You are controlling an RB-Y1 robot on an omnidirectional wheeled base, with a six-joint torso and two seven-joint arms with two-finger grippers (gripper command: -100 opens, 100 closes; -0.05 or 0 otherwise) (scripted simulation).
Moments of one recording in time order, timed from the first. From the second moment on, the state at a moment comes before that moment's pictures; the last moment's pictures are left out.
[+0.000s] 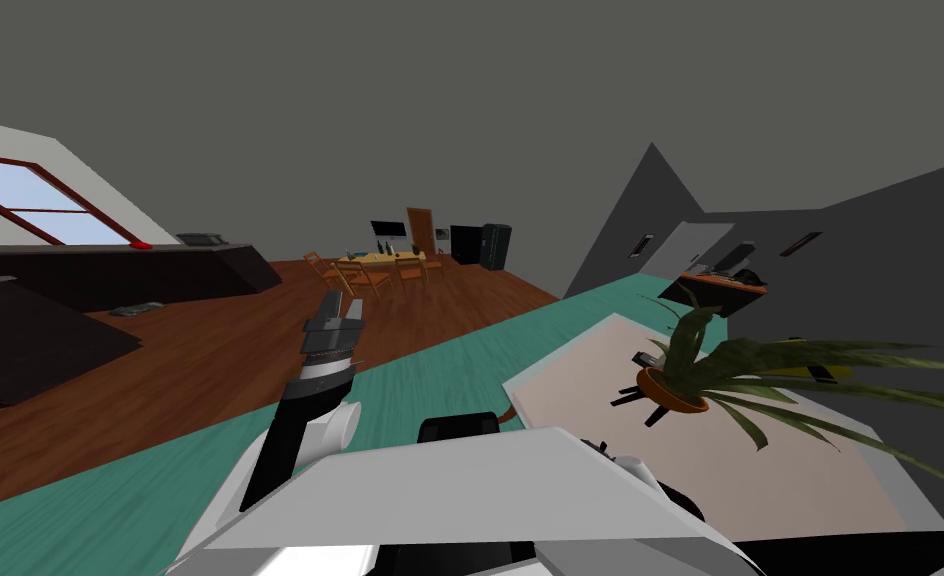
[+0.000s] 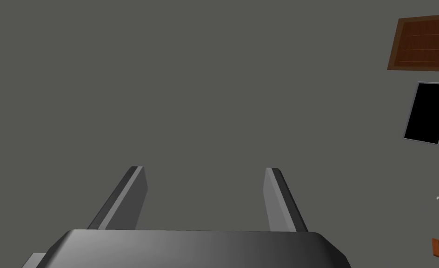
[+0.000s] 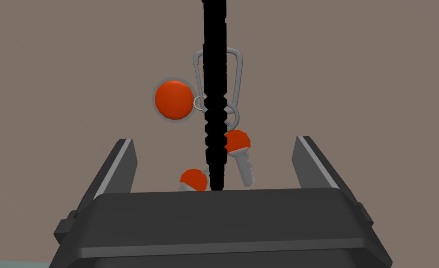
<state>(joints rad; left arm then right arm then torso) 0.48 0.03 0.07 -2.29 -0.12 -0.46 0.09 0.13 -0.17 -1.16 -0.86 -0.47 0.65 -1.33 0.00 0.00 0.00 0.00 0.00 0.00</state>
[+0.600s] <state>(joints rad) 0.48 0.03 0.07 -2.29 -0.12 -0.46 0.09 0.13 -0.11 -1.27 -0.87 -0.48 0.65 -1.18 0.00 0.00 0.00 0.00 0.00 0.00</state>
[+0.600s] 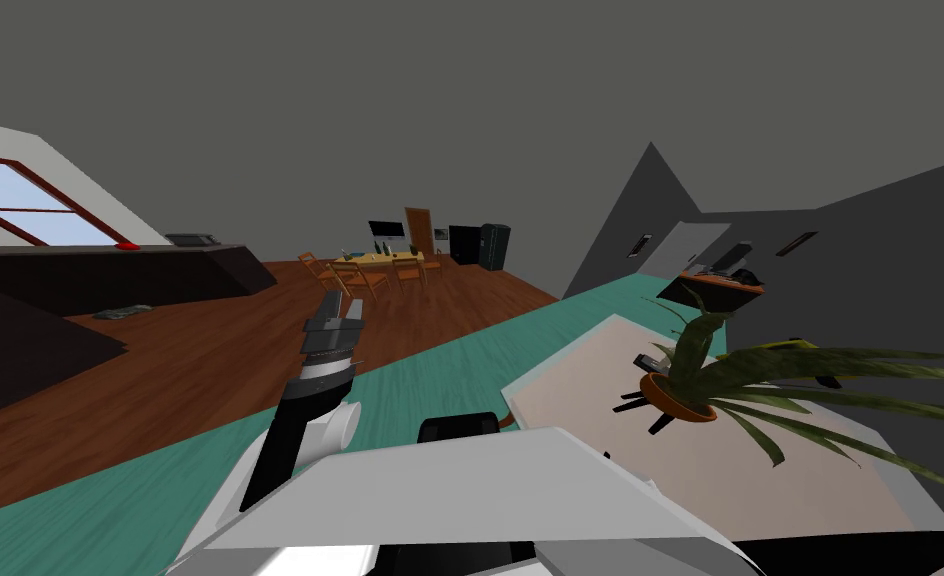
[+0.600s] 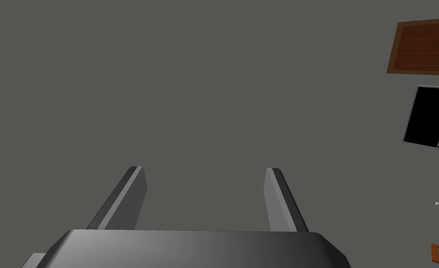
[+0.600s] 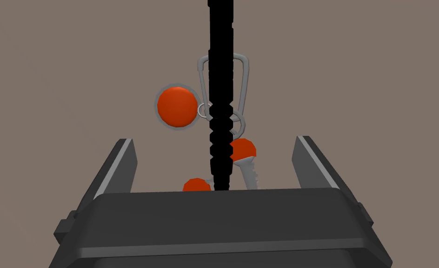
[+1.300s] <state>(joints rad) 0.48 0.03 0.07 -2.29 -0.12 -0.46 0.09 0.12 -0.09 -1.33 -0.86 -0.50 0.65 -1.10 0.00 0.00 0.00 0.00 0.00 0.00</state>
